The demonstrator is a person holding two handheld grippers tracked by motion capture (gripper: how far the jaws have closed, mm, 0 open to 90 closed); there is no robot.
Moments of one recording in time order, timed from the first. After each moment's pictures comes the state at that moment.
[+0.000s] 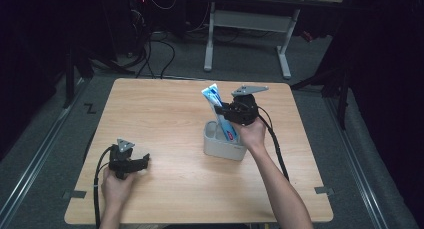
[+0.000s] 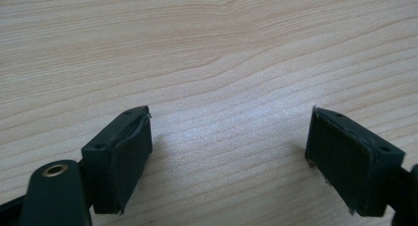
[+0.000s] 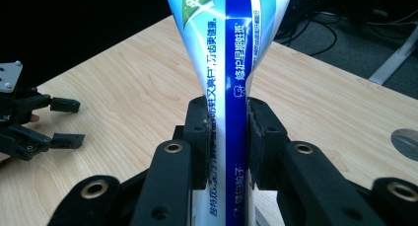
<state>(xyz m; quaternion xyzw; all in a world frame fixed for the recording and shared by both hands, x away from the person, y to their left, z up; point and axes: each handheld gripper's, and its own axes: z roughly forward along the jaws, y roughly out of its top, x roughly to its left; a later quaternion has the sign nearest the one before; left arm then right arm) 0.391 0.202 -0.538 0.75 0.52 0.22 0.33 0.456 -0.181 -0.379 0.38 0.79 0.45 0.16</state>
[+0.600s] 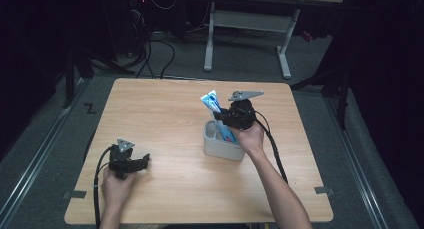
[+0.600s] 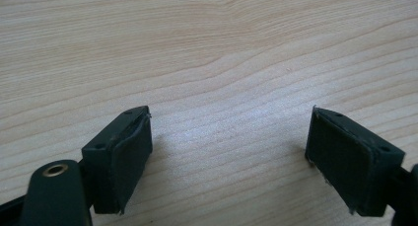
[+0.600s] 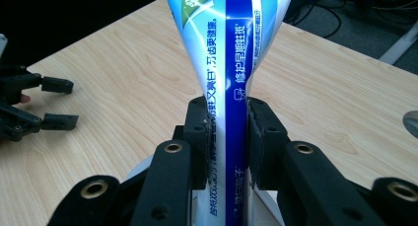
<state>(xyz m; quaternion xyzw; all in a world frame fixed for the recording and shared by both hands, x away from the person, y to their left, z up) 0.391 0.202 -0.538 0.75 0.52 0.22 0.33 0.455 -0.178 -0.397 0.38 0.81 0.43 0.15</state>
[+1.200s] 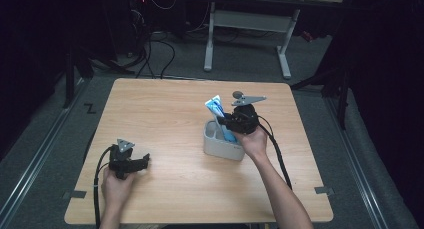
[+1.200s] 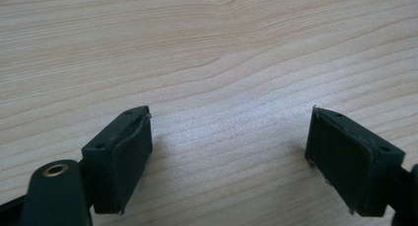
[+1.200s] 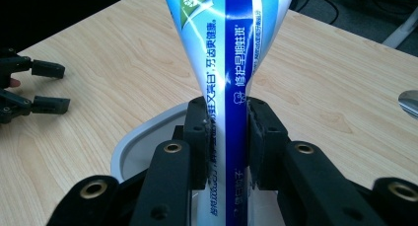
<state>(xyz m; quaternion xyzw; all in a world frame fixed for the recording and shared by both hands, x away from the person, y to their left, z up) 0.391 0.202 -0.538 0.75 0.52 0.22 0.33 0.449 -0.188 -0.410 0.38 0.81 0.42 0.15</state>
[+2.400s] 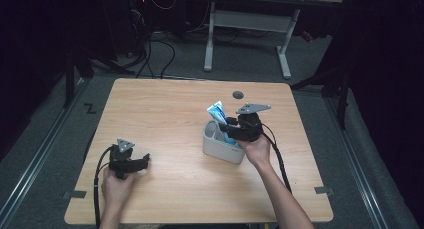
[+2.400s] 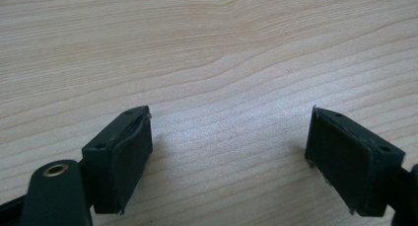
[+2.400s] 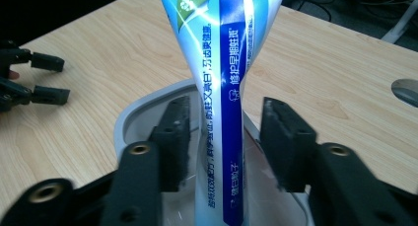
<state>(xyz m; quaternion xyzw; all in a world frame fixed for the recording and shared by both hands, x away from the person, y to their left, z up) 0.391 0.202 -0.538 0.75 0.52 0.22 0.33 0.430 -0.197 -0.420 0.39 0.80 0.43 0.16</state>
